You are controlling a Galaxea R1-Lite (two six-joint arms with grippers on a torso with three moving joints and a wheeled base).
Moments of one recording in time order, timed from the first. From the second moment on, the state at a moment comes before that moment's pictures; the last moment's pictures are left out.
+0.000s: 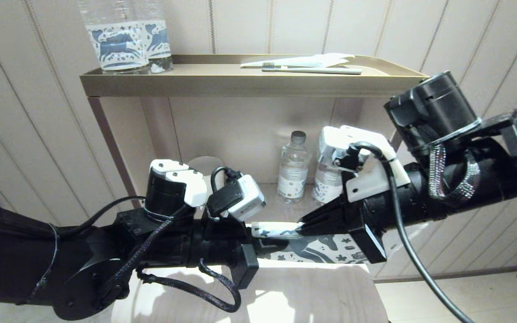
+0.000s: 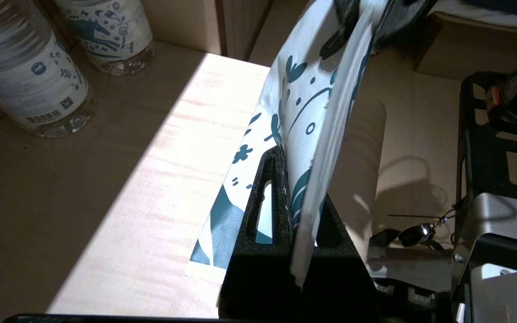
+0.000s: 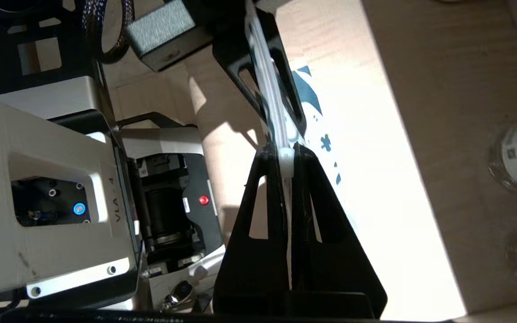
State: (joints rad) left arm -0.76 1.80 -0.80 -0.65 -0.52 0.24; right arm 0.60 1.59 -1.34 0.42 0.49 -0.46
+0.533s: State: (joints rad) left arm -0.74 1.76 -0.77 -0.65 -0.52 0.24; right arm 0.46 1.41 -1.15 0.42 0.49 -0.46
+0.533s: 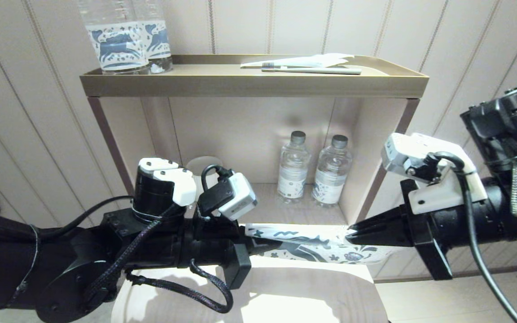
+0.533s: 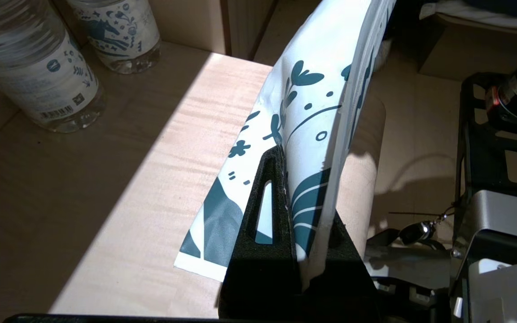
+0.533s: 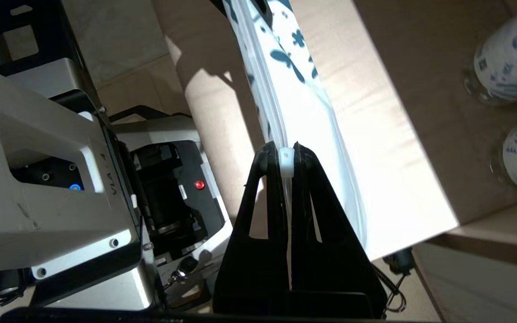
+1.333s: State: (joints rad) left arm -0.73 1.72 -0.74 -0.65 -0.52 0.26; right arm 0.31 1.25 -0.98 0.42 0.49 -0.48
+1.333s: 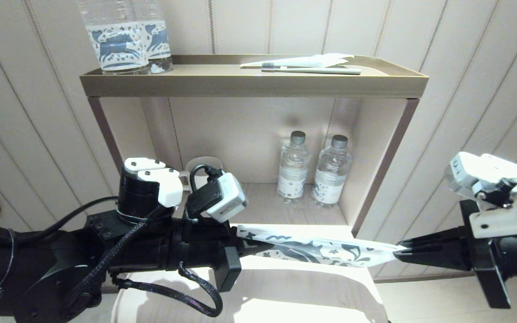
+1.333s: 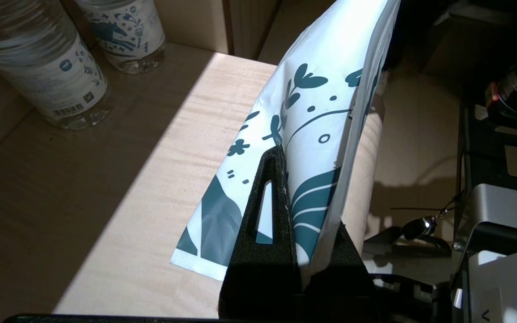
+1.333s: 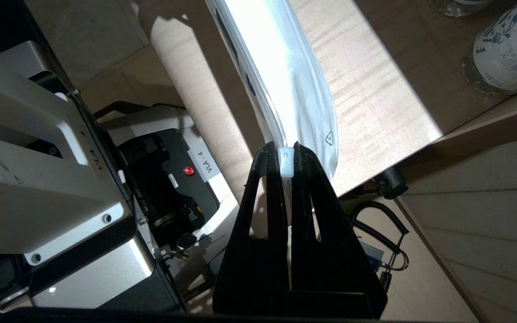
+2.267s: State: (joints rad) left arm -0.67 1.73 -0.70 -0.65 -0.51 0.26; right arm 0.26 1.21 -0.98 0.35 0.50 -0.42
